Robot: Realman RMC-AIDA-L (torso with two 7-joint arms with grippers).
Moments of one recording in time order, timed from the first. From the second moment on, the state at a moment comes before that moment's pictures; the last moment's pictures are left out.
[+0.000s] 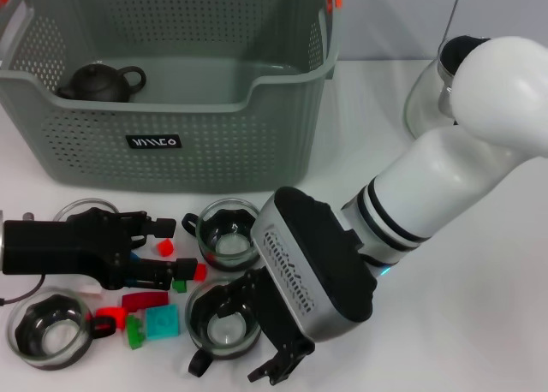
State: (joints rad) left arm -0.49 -2.08 0.47 0.79 2.30 1.79 -1.54; right arm 0.89 2.12 -1.92 -0.81 -1.95 -1.17 1.45
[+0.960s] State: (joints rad) left arm -0.48 -2.08 0.47 0.79 2.31 1.78 -1.51; right arm 0.90 2.12 -1.98 -0.81 -1.95 -1.11 1.55
